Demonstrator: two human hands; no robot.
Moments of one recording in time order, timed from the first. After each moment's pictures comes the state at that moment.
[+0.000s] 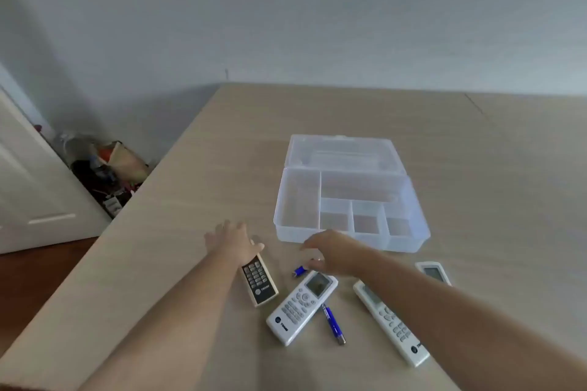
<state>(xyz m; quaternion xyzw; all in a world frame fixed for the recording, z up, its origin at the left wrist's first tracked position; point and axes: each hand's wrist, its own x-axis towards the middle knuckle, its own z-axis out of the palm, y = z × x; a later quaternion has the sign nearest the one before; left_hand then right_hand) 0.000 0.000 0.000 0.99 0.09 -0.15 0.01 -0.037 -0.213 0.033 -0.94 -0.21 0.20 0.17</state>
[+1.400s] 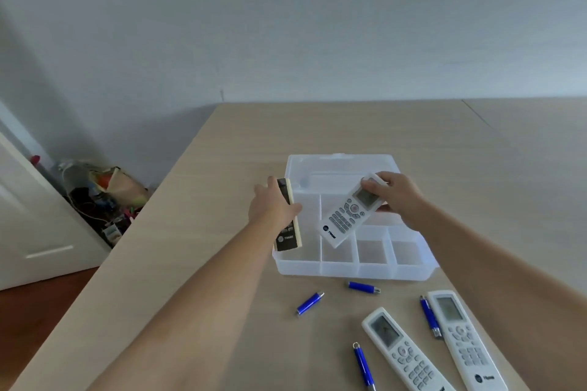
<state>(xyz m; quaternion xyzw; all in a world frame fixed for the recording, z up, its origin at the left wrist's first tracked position) 0.081 -0.078 0.078 0.96 0.08 -0.03 0.26 0.061 -0.311 0.089 -0.77 0.09 0.03 0.64</state>
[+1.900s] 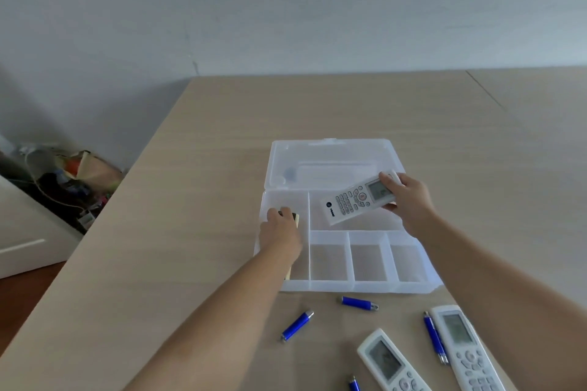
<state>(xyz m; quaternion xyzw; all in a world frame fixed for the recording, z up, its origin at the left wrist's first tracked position) 0.121 -0.123 -0.012 0.98 0.02 -0.16 0.07 0.123 -0.349 0.021 -0.65 0.23 -0.04 0.72</state>
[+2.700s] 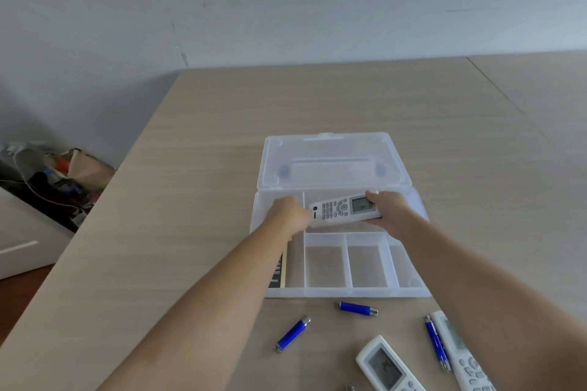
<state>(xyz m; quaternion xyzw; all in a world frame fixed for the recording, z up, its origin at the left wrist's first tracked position) 0.159 -0.147 0.015 0.94 0.05 -0.24 0.24 0.148 -0.338 -0.014 -0.60 0.36 0.08 0.71</state>
